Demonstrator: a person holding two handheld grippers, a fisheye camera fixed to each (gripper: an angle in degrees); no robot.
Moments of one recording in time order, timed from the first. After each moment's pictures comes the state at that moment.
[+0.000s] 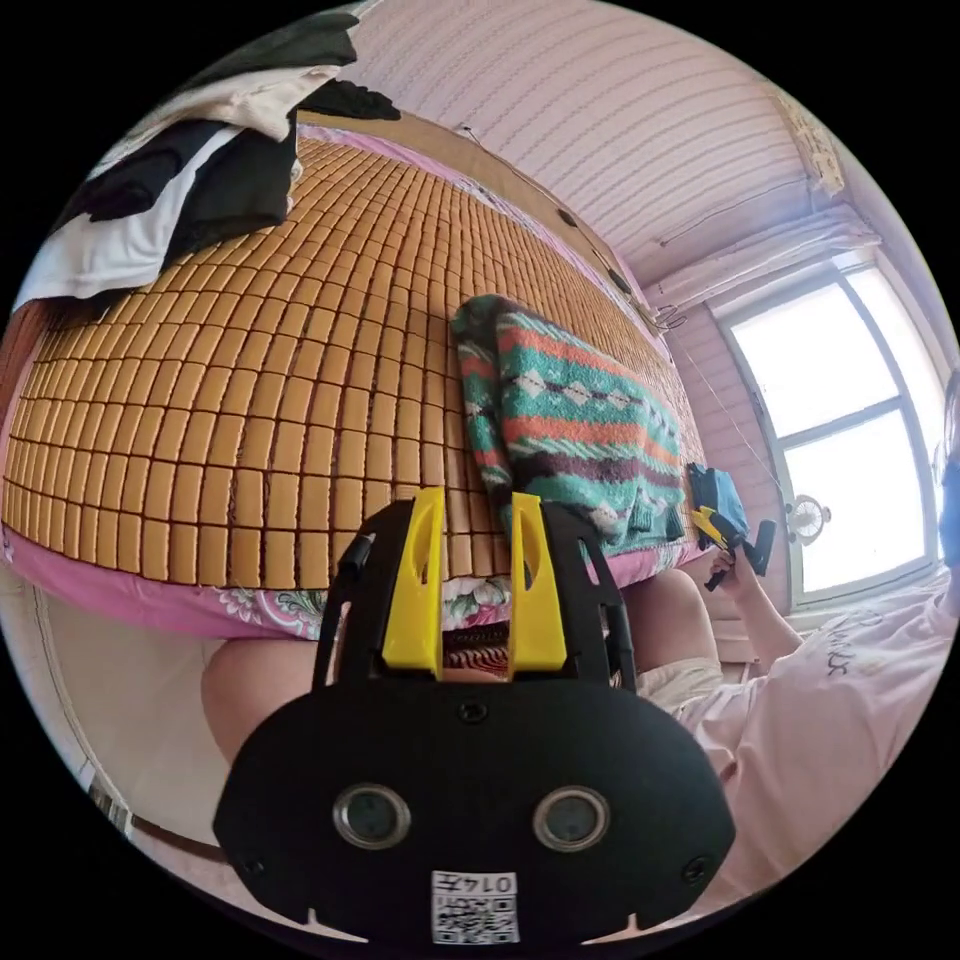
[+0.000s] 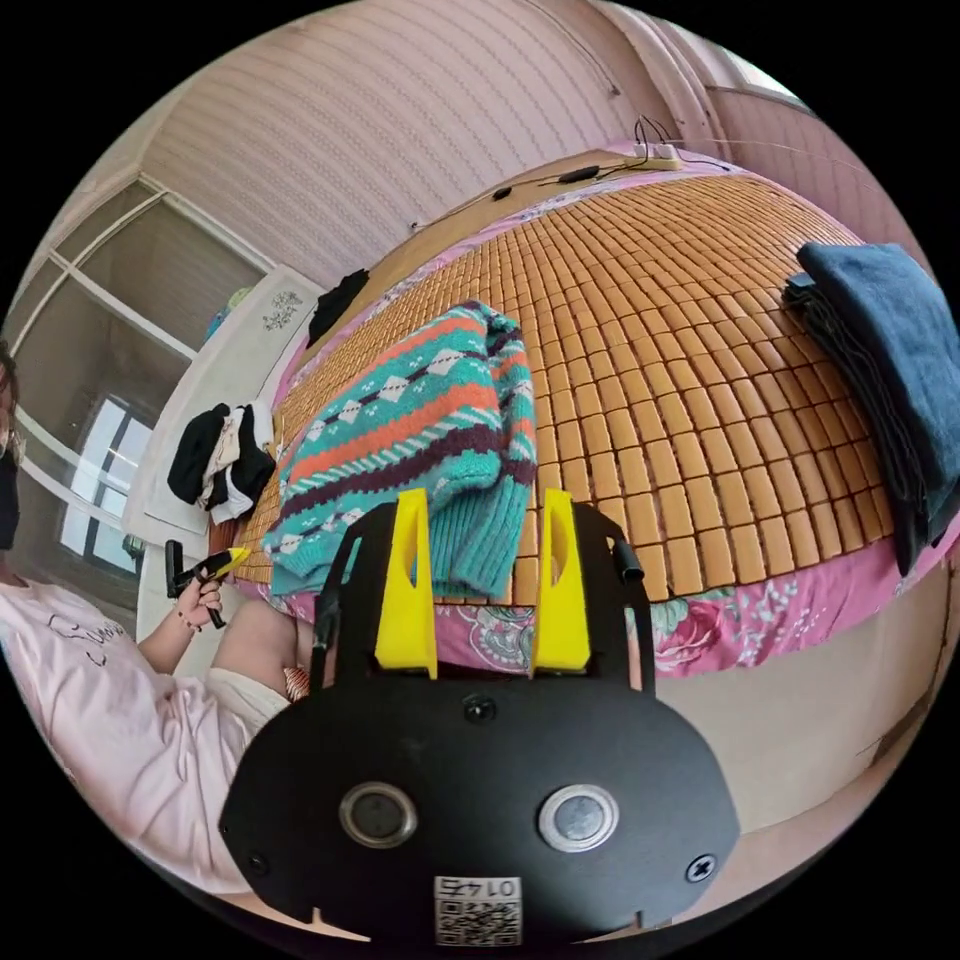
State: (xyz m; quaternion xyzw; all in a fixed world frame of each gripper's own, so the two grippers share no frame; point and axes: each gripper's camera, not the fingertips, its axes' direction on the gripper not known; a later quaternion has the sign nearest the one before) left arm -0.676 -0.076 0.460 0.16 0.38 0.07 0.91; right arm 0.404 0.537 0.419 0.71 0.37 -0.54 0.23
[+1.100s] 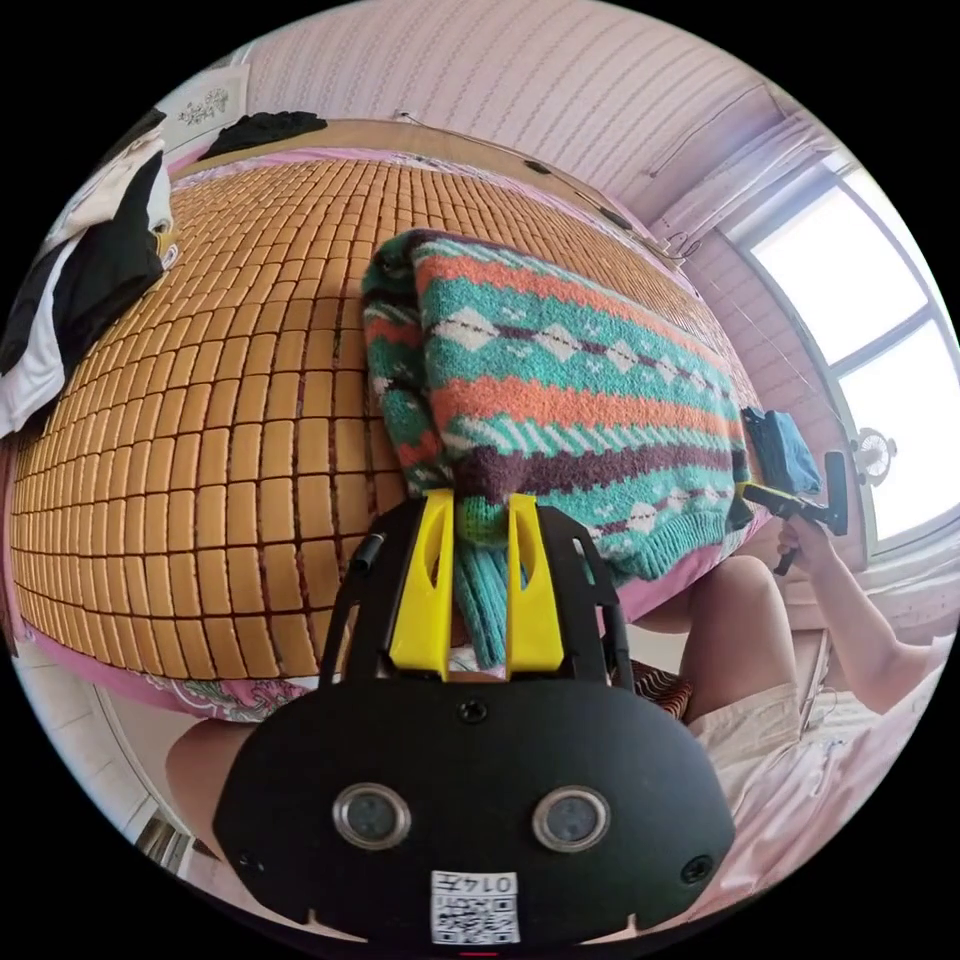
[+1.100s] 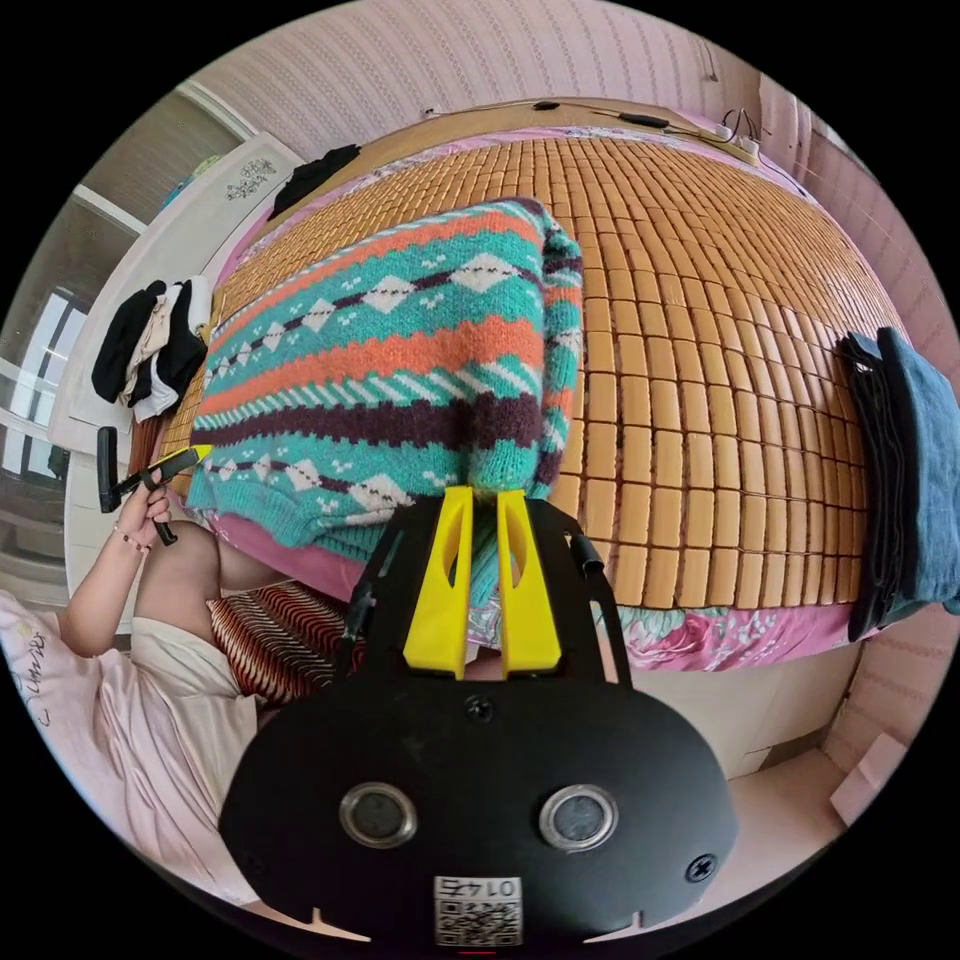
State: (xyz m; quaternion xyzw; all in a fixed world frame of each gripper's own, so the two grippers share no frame) left arm -0.490 -0.024 0.493 0.15 0.28 0.15 0.94; right arm 0.325 0.434 0.489 0.70 0.54 -0.40 0.24
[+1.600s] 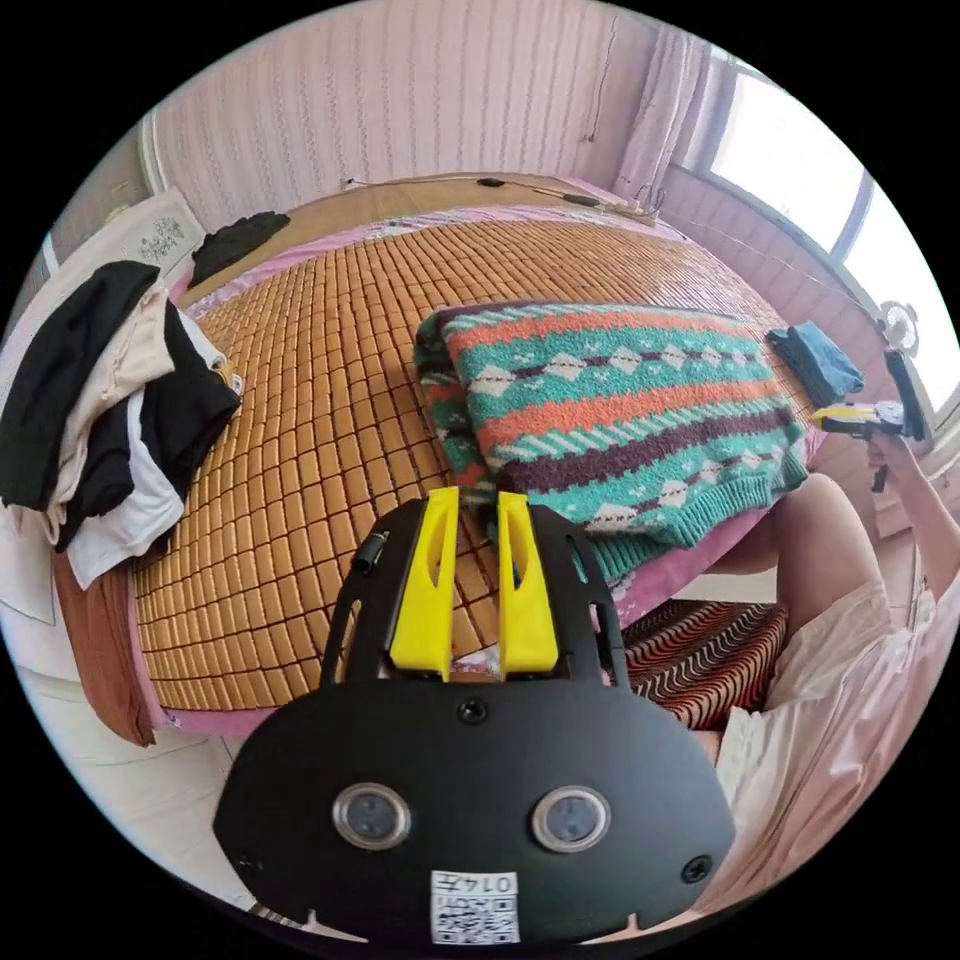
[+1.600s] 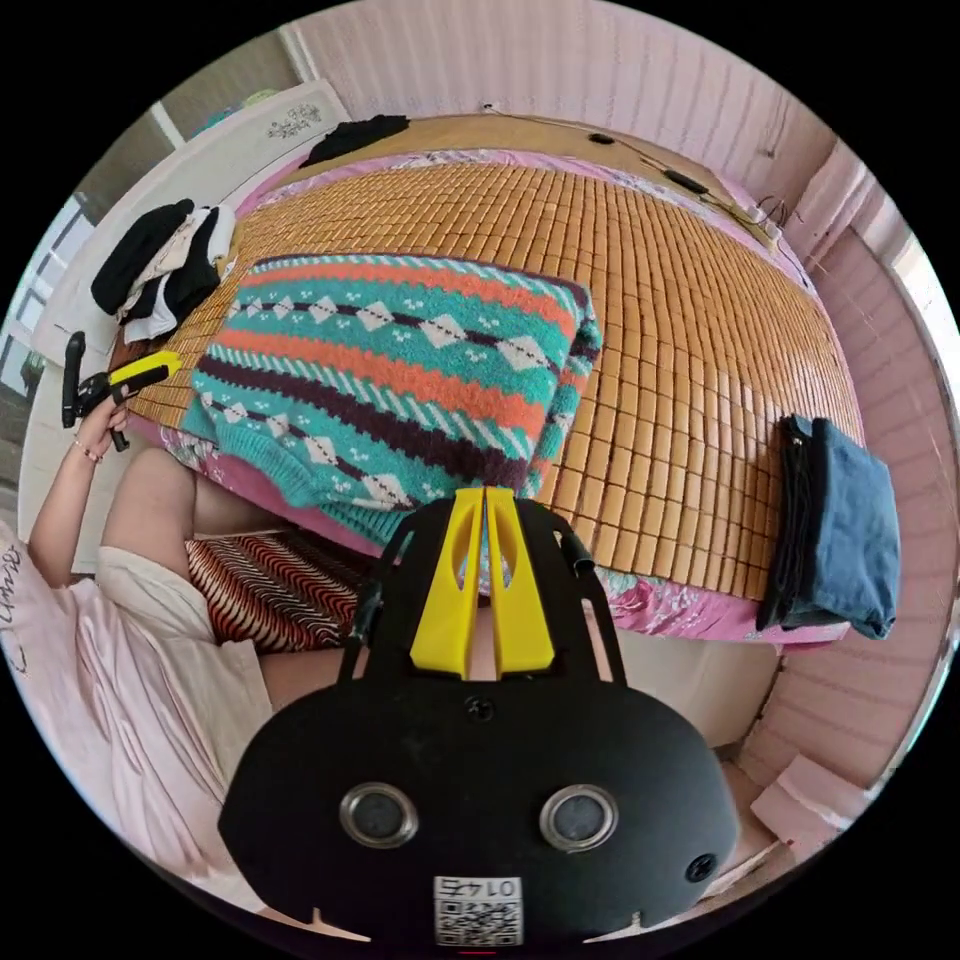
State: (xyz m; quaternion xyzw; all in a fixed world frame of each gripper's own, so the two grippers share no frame) left arm -0.462 0.068 0.464 0.24 0.12 0.27 0.92; right arm 0.295 0.396 0.627 0.67 0.64 -0.35 0.14
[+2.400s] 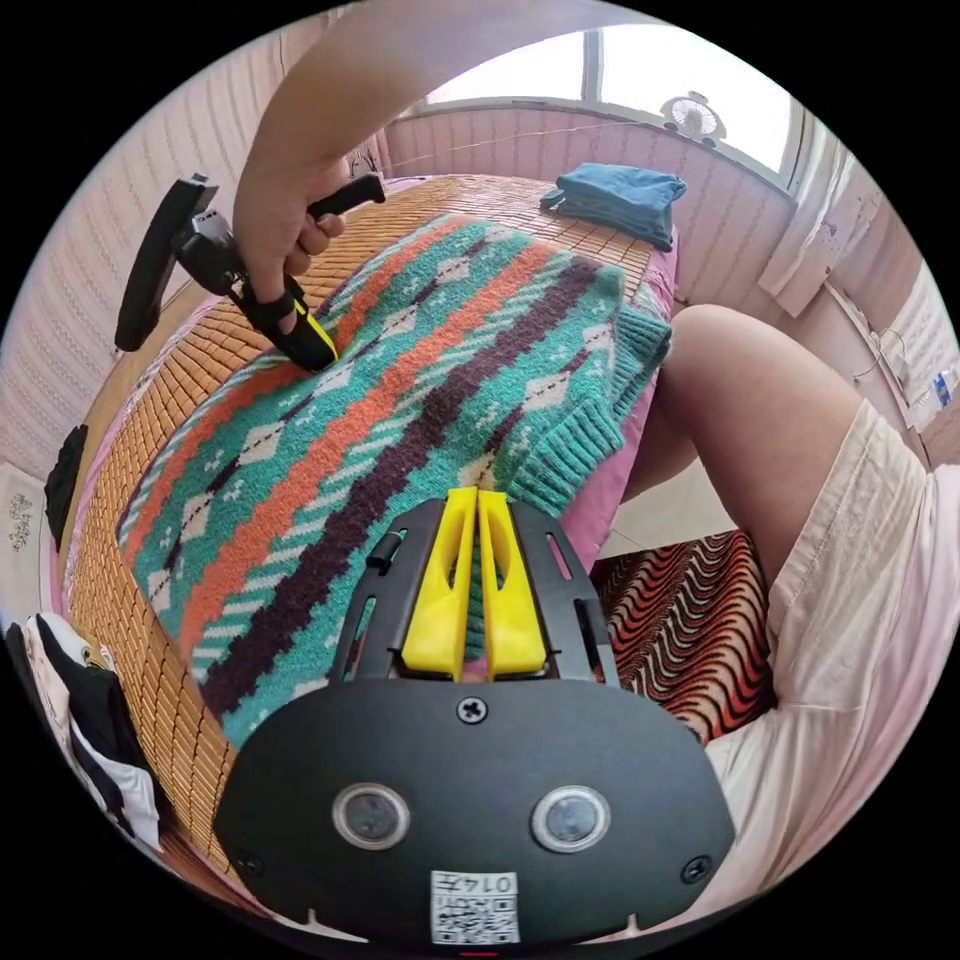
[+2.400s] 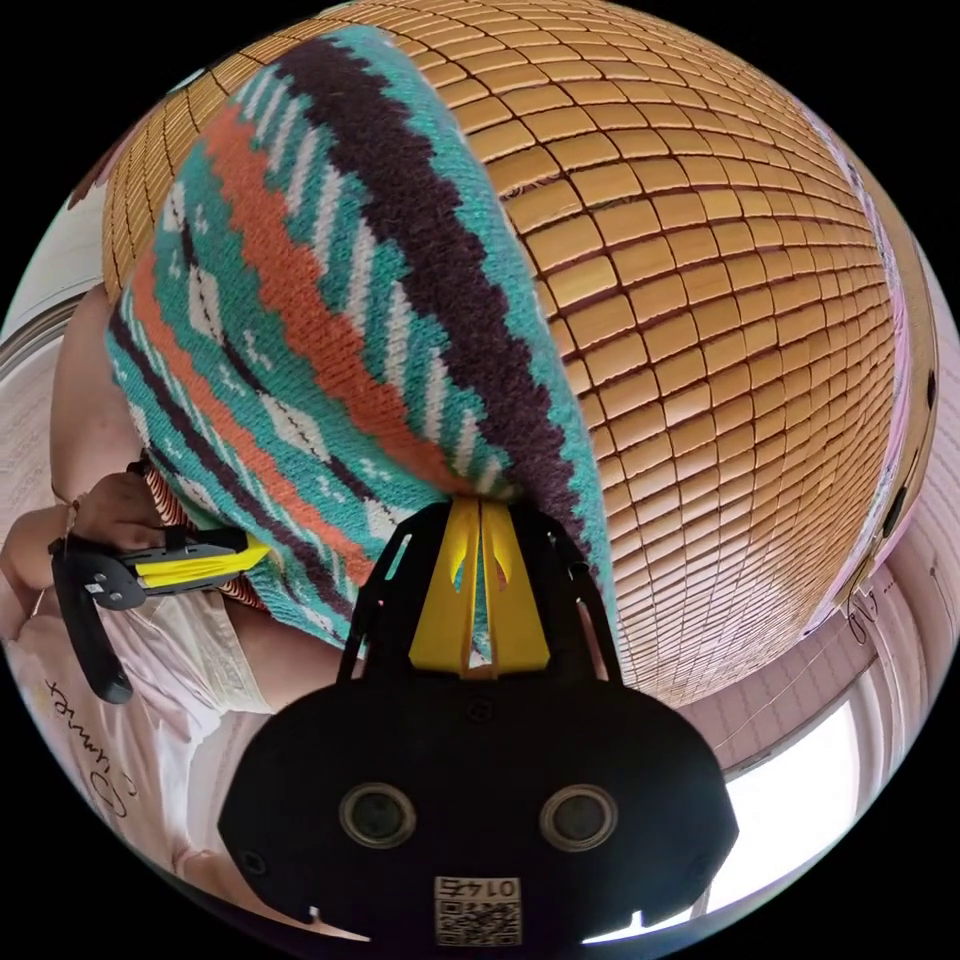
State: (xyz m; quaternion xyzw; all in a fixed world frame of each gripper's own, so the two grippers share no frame) left arm -0.174 0.222 0.547 0.24 0.12 0.55 0.79; right arm -0.054 0.197 0.717 0.35 0.91 -0.11 0.20
